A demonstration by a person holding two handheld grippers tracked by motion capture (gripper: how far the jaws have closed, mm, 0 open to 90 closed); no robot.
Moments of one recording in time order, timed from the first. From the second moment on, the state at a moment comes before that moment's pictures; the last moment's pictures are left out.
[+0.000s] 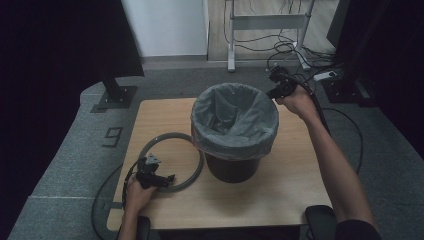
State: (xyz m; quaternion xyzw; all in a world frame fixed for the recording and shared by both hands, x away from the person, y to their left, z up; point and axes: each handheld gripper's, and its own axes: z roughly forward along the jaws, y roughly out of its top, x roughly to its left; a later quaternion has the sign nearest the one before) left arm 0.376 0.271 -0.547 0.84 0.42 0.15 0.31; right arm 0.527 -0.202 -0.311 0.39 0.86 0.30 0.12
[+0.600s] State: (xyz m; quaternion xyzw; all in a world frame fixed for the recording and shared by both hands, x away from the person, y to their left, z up) left arm 0.376 0.270 -0.547 0.84 0.42 0.15 0.31; right arm 0.480 -0.247 -0.283 0.40 0.83 0.36 0.17
